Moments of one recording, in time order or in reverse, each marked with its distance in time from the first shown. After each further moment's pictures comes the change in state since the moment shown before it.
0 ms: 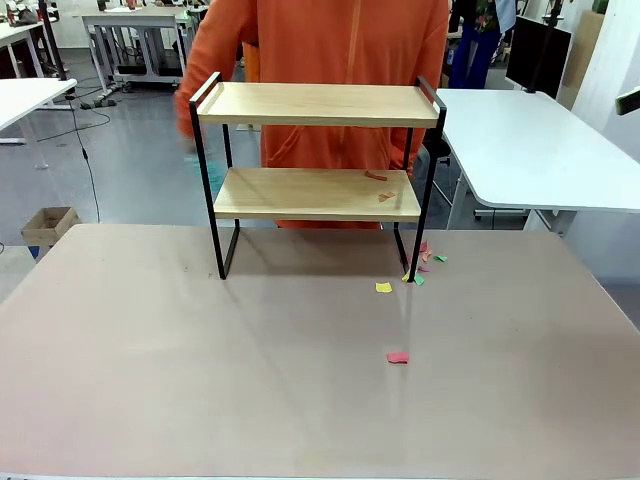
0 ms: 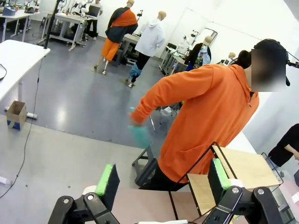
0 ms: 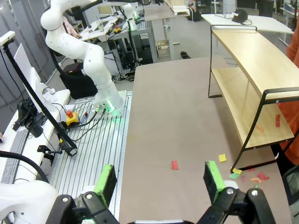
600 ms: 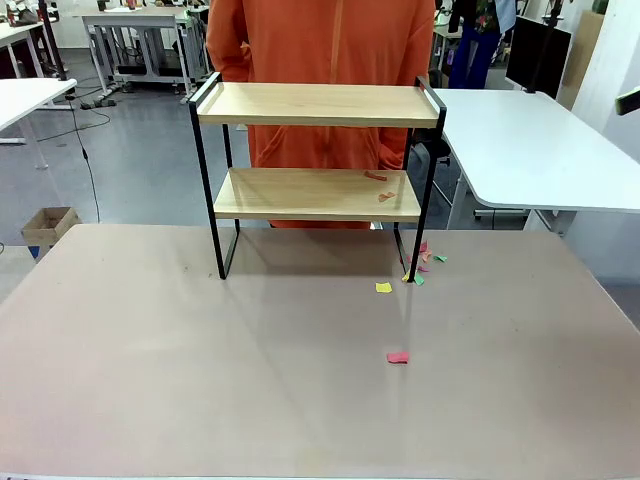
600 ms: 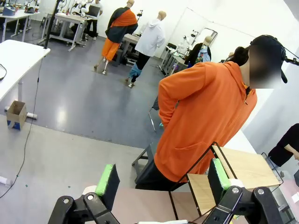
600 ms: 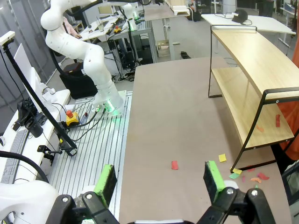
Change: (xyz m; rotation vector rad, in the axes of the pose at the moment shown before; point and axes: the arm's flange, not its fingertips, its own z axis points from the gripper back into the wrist) left arm 0.000 0.000 0.000 0.000 0.000 0.000; right arm 0.000 0.000 0.000 0.000 0.000 0.000
